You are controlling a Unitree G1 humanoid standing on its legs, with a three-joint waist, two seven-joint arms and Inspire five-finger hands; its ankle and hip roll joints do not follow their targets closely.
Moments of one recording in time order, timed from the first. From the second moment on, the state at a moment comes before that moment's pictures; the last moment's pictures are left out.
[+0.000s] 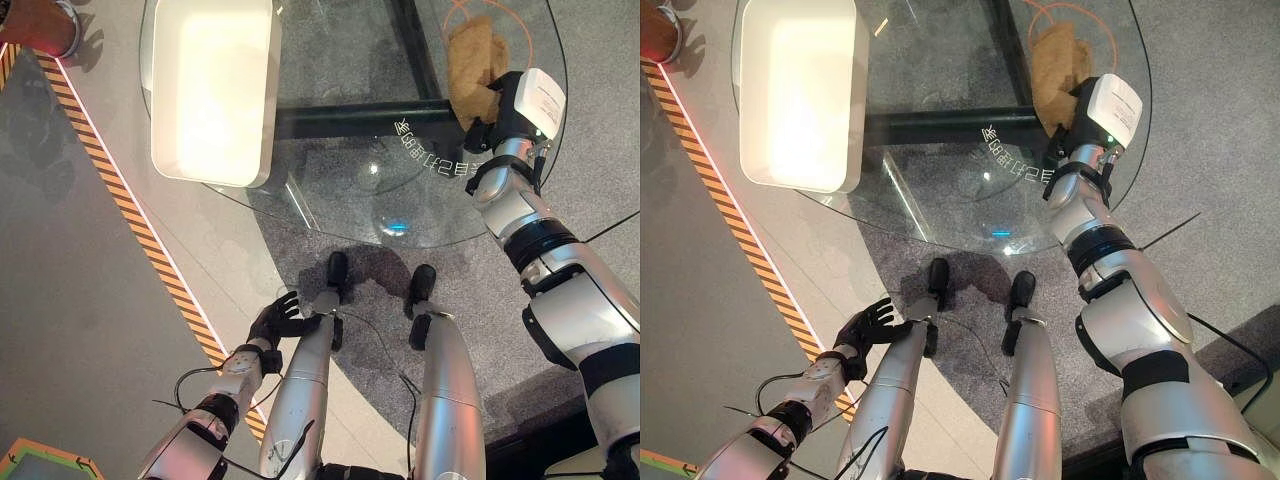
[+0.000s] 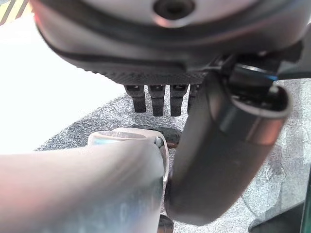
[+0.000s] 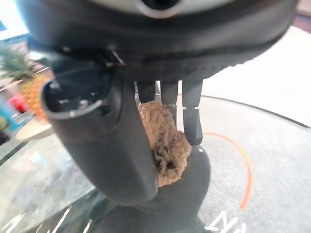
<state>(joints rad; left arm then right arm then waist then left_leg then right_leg) -0.43 0.25 -0.46 1.04 -0.67 -0.18 -0.01 -1.28 -0.52 0.73 1.06 -0.09 0.24 -0.57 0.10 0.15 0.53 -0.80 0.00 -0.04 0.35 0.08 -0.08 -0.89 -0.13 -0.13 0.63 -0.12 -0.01</state>
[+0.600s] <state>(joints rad) -0.43 0.25 -0.46 1.00 -0.67 -0.15 -0.01 -1.21 -0.49 0.87 0.88 -0.16 0.11 -0.35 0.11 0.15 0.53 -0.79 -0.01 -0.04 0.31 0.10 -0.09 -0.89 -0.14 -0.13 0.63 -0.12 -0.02</state>
